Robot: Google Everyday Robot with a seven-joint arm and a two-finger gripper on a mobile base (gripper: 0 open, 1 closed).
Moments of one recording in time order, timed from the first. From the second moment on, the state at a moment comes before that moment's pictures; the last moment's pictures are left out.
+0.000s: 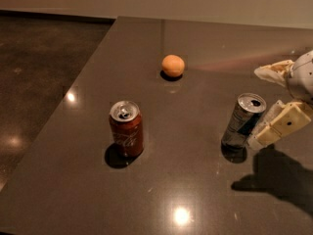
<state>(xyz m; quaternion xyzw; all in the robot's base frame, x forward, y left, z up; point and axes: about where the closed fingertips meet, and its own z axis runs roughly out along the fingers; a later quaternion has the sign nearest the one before) 0.426 -0.209 0.931 -0.55 0.77 0.12 0.30</state>
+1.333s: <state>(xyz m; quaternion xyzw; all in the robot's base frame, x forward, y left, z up) 0.422 -0.180 0.935 -0.53 0.76 0.19 0.34</state>
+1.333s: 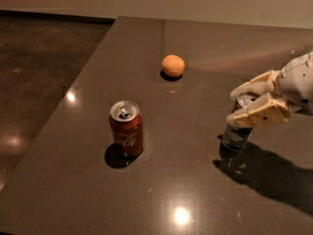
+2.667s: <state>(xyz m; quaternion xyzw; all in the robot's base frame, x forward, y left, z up) 0.441 -0.150 0.948 -0.58 0.80 0.03 0.14</state>
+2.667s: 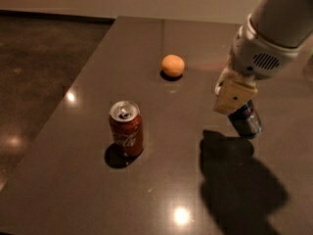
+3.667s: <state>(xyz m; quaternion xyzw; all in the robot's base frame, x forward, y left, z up) 0.460 -0.167 0.907 -0.60 0.80 -0.05 0.03</state>
